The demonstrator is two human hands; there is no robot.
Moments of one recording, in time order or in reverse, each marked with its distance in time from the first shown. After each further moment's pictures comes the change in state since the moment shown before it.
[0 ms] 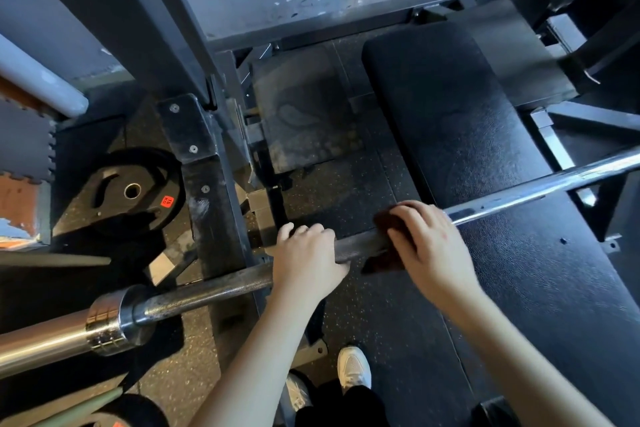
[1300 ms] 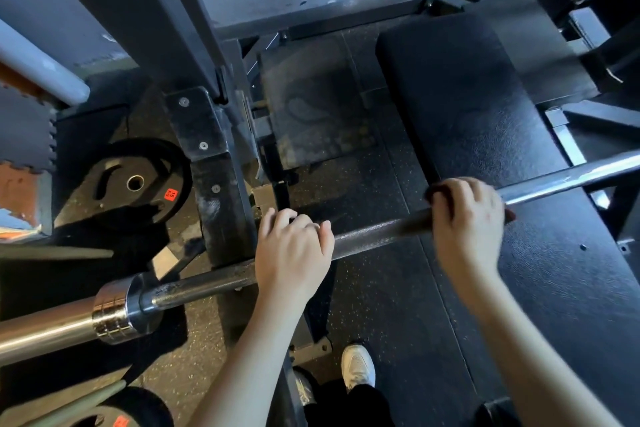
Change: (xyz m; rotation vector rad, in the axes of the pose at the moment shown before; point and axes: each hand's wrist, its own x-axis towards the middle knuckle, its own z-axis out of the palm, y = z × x) left_hand 0.007 -0.038 0.002 -0.033 0.263 -0.054; right_hand 0.035 0.013 0.012 -0.057 0.267 0.293
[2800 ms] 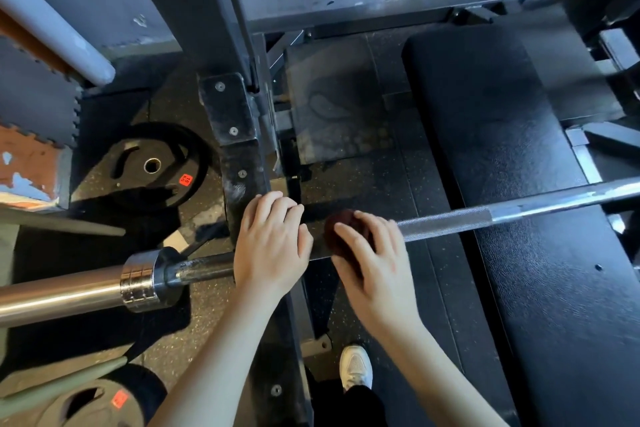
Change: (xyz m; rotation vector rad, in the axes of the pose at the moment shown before) left_hand -0.018 -0.049 -0.010 0.019 0.103 0.005; right_hand -0.079 -0.093 0.021 0.223 -0.288 -0.327
